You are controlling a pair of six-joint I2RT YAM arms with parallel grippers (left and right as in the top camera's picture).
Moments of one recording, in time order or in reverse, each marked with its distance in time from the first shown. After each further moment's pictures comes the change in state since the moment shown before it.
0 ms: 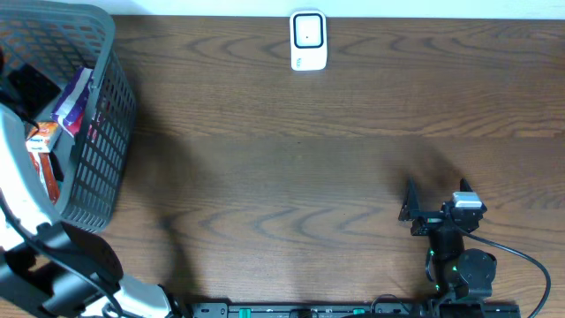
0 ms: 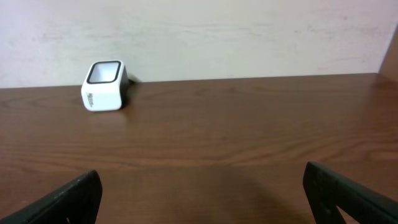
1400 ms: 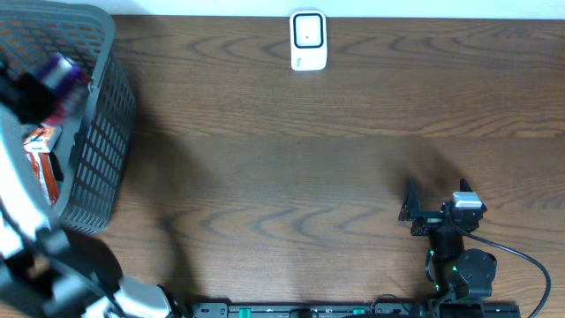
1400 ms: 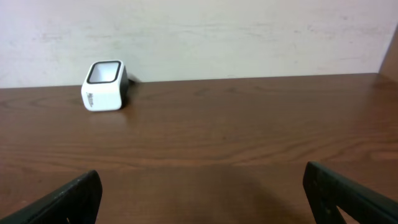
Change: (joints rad) left arm 0.027 -0.048 -0.005 -0.024 0.171 0.017; right arm 0.000 0.000 0.000 0.000 0.000 0.000
